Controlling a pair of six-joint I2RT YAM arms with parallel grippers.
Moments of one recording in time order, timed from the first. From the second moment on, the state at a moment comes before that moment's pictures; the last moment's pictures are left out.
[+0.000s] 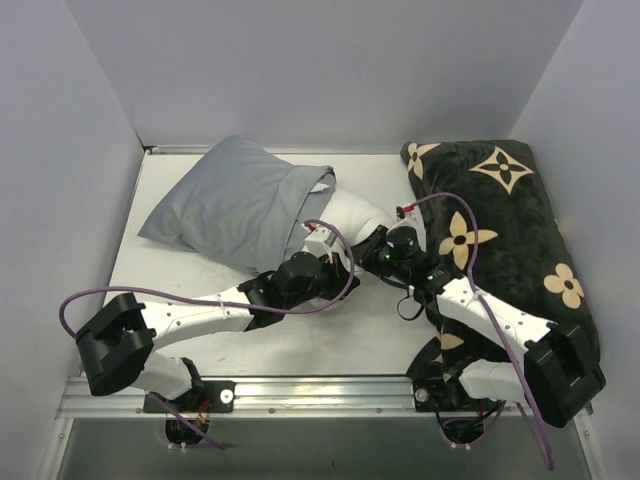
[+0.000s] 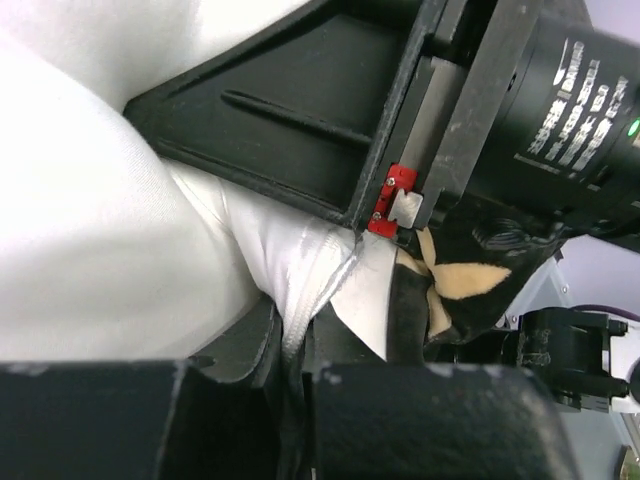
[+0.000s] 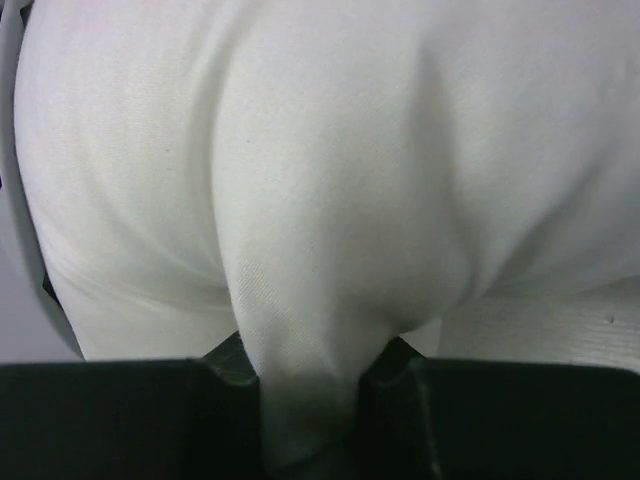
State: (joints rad) left arm -1.06 1.41 0.80 0.25 -0.12 -0.78; right arm 0.60 1.22 0.62 0.09 0.04 0.97
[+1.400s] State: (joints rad) left arm -0.91 1.24 1.13 -0.25 -0.60 -0.40; right arm 0.54 1.12 0.91 -0.31 -0.01 0.65
